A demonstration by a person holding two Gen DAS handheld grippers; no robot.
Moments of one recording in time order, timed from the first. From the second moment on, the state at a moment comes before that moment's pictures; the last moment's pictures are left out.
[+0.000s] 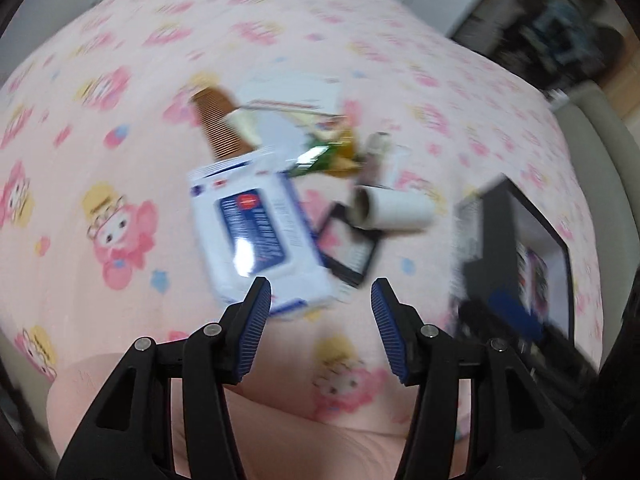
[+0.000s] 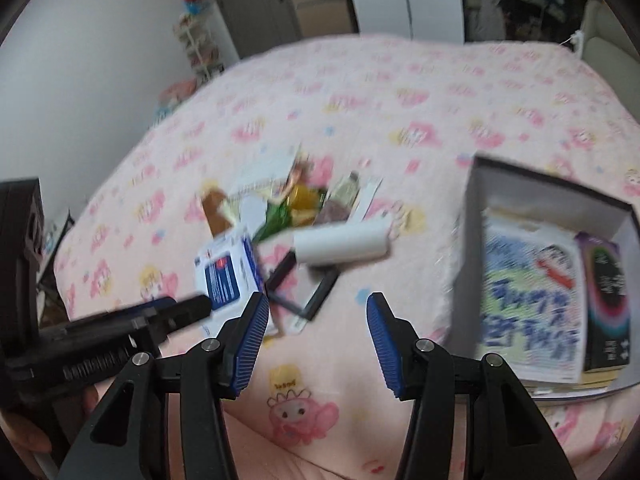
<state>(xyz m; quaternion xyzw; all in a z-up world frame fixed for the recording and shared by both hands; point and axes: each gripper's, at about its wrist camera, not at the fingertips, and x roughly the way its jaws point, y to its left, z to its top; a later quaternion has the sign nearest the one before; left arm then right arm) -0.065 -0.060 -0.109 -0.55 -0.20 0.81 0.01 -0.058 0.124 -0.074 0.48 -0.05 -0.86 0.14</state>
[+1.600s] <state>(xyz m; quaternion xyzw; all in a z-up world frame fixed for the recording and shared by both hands) -0.121 -0.091 -0.197 -0.56 -0.31 0.77 -0.01 -0.100 0.071 -0.164 0.60 -0.06 -0.76 0.24</state>
